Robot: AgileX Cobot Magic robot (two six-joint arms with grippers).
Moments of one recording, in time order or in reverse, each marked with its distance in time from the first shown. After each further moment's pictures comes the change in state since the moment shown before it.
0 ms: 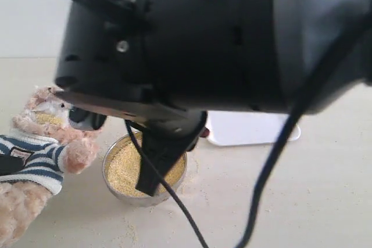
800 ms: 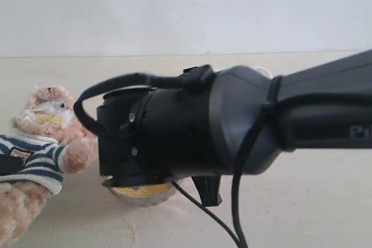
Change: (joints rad) left arm 0.000 0.000 0.000 0.000 0.000 0.000; right arm -0.025 0.118 0.155 -0.234 0.001 -0.274
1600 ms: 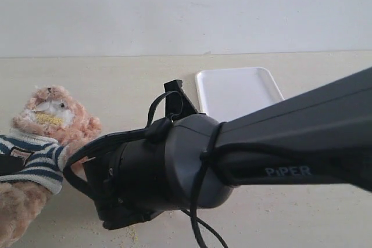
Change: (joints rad) left arm 0.000 0.000 0.000 0.000 0.000 0.000; right arm 0.021 0.123 0.000 -0.183 -0.004 0.076
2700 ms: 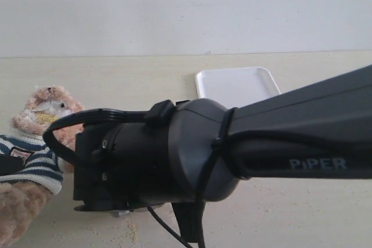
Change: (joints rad) left arm 0.000 0.000 0.000 0.000 0.000 0.000; right arm 0.020 -0.048 -0.037 0.333 0.004 -0.021
